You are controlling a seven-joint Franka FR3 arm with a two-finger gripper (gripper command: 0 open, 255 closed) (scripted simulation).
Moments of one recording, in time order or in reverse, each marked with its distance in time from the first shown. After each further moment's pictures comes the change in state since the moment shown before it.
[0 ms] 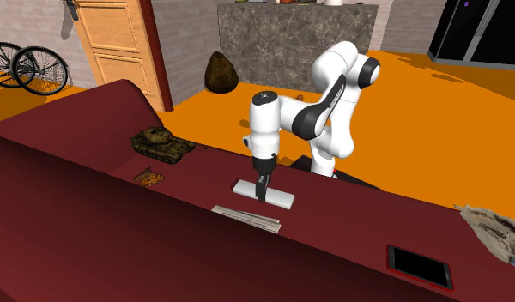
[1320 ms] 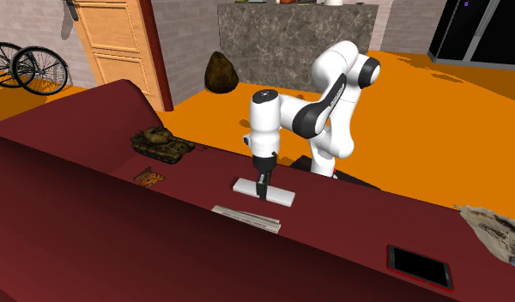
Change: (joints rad) arm 0.000 -0.004 -0.001 0.009 0.000 -0.013 0.001
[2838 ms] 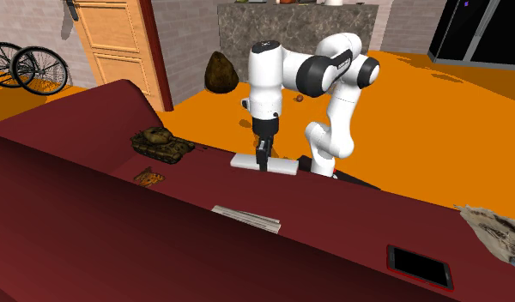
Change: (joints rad) arm -0.008 0.007 -0.014 0.319 -0.012 -0.311 0.011
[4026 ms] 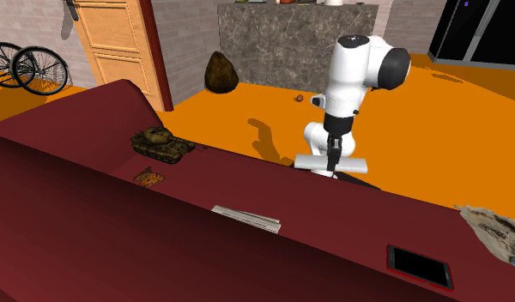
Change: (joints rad) arm 0.129 -0.301 0.168 -0.170 0.154 -0.093 0.258
